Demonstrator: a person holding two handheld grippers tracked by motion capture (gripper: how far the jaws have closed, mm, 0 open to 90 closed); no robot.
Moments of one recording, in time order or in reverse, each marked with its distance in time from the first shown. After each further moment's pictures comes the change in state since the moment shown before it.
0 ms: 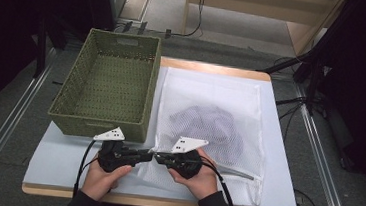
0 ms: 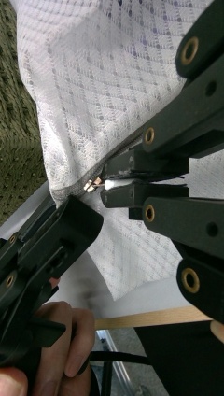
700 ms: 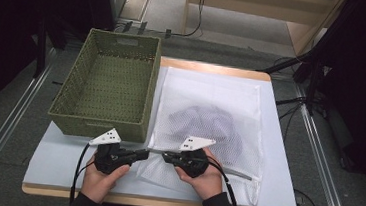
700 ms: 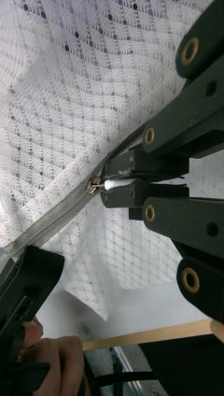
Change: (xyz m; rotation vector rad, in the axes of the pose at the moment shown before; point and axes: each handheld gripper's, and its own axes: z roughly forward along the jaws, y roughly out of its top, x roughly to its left) left arm -0.007 -0.004 -0.010 -0.042 0.067 0.048; right arm -0.013 -0.010 -0.009 0.008 -0.041 0.074
